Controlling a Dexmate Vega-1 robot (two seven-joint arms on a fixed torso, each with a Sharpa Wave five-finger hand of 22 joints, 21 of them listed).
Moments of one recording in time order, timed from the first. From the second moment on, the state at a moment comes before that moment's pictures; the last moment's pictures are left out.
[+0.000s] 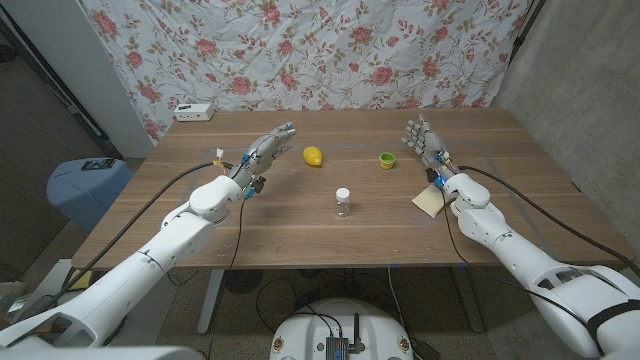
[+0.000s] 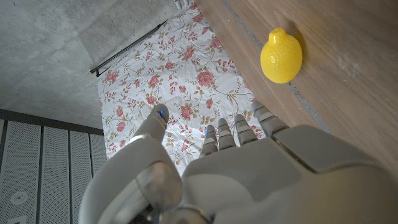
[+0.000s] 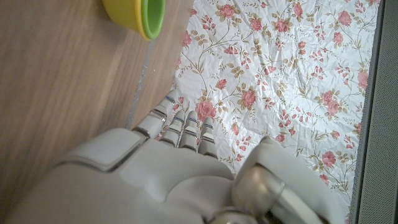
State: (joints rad) left arm 0.94 0.70 0.40 -1.67 -0.52 -0.16 -0.01; left_hand 0.39 0.03 0.59 -0.15 0.17 0.02 -0.05 0.18 0.17 0.05 -0.05 0.19 0.18 0.02 -0.01 0.17 0.16 0.09 0.09 0.18 0.17; right arm -0.66 -0.41 -0.40 -0.96 0.63 0.44 0.19; right_hand 0.23 0.15 0.05 0.16 0.27 0.19 -0.02 0.19 0.18 0.18 0.04 0.20 0.18 0.09 -0.04 0.20 0.21 0.35 -0.04 0.18 0.16
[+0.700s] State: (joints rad) left arm 0.95 0.77 0.40 -1.76 -0.55 -0.11 -0.07; left_hand 0.44 -0.04 0.57 -0.18 0.18 -0.03 -0.09 0.18 0.17 0.03 -0.07 0.19 0.18 0.00 -0.03 0.17 0.17 0.07 0.09 0.18 0.17; right arm -0.66 -0.40 -0.40 -0.92 0.63 0.46 0.20; right_hand 0.23 0.15 0.05 0.15 0.27 0.19 -0.02 0.19 0.18 0.18 0.03 0.20 0.18 0.09 -0.04 0.20 0.20 0.35 -0.04 0.18 0.16
